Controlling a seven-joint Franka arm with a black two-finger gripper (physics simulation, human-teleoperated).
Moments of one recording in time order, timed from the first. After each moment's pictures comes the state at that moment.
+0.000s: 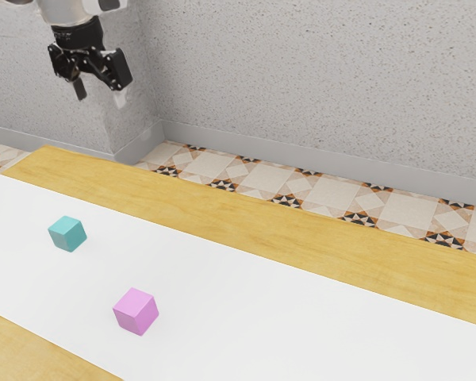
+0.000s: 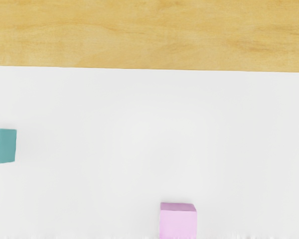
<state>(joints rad) 0.04 -0.08 -0.01 -1.49 0.04 1.49 -0.01</state>
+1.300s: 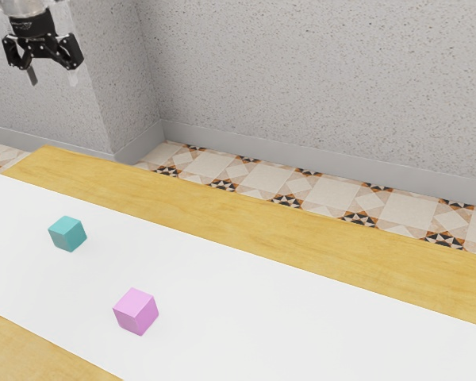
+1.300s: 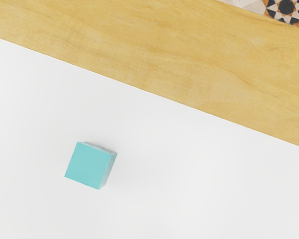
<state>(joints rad) 0.28 0.29 0.07 -1.05 0.02 1.41 0.00</state>
